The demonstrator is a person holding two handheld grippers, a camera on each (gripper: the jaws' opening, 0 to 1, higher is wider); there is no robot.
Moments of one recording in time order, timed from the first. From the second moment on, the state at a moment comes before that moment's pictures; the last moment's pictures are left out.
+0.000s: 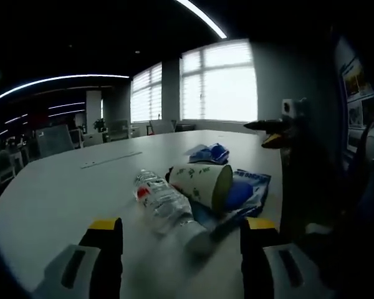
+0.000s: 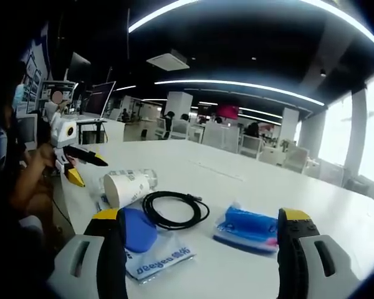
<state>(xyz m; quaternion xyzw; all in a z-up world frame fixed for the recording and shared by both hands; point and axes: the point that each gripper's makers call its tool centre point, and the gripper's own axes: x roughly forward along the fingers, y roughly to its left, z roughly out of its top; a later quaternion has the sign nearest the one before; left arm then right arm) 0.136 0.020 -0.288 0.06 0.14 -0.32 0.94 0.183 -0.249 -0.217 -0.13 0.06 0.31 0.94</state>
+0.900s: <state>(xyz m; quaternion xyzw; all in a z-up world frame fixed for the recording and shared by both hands) 0.126 0.018 -0.301 0.05 0.12 -0.30 0.95 0.177 -0.249 -0.227 -0.13 0.07 0.32 0.94</state>
